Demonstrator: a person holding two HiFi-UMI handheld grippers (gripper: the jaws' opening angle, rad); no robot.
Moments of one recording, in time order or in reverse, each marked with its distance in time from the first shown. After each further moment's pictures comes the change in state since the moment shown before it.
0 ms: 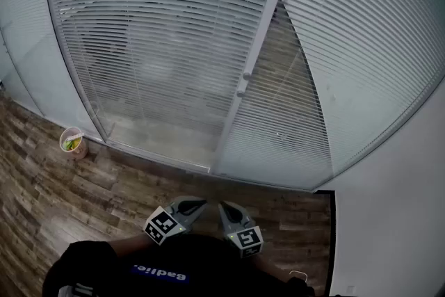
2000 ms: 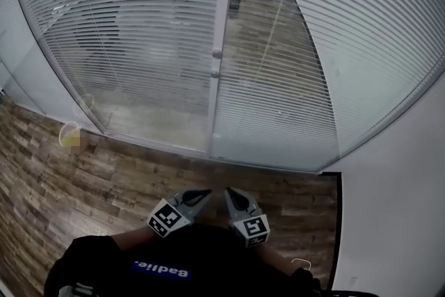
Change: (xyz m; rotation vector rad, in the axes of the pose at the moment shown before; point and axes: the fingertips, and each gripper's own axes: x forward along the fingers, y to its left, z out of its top) left arm 0.087 -0.021 0.009 0.045 0.061 -0.005; right arm -0.028 -0.087 -0.016 0.107 -0.005 -0.024
